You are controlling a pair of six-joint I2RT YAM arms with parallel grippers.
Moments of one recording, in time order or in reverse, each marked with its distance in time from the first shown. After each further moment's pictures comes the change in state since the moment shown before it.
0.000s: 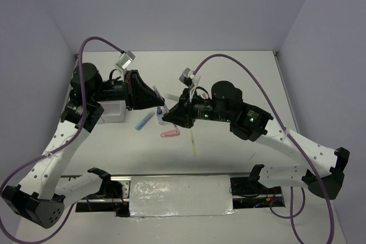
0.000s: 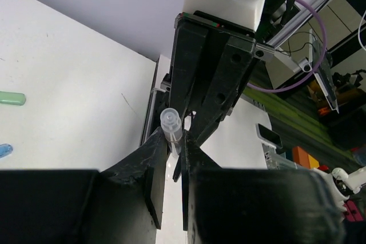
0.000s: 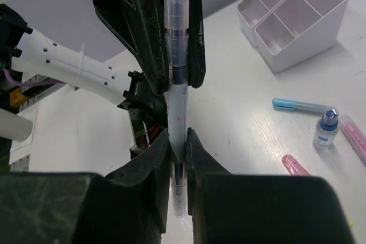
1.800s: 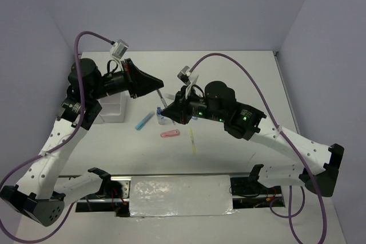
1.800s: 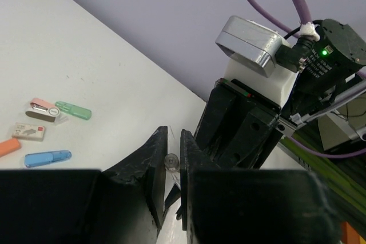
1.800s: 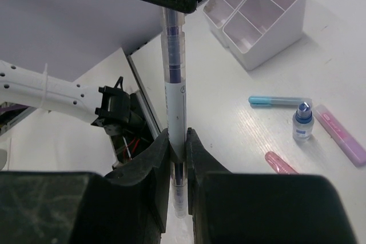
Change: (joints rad) left arm -0.016 0.028 0.100 -0.122 -0.314 0.053; right arm -0.003 0.042 -0.004 0.015 0.126 0.036
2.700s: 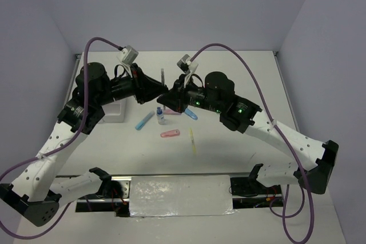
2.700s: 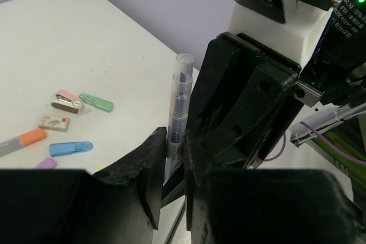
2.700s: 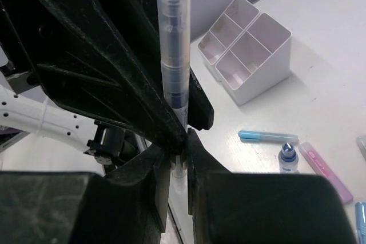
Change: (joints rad) left arm -0.118 -0.031 0.006 -0.109 -0.225 0.137; right arm -0.066 0.080 0.064 0.119 -0.050 -0.026
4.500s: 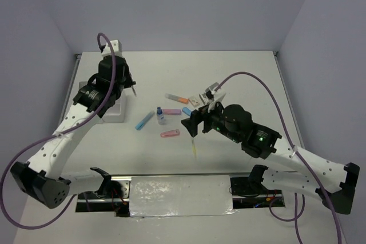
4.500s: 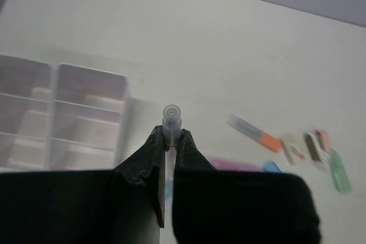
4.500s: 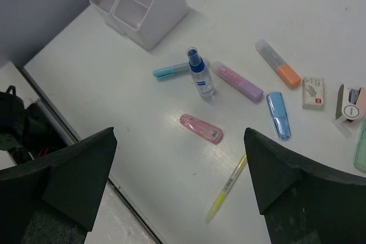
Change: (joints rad) left arm 0.044 0.173 0.067 -0.283 -0.990 0.003; right arm 0.063 -0.355 -0.427 -0.093 0.415 -0.039
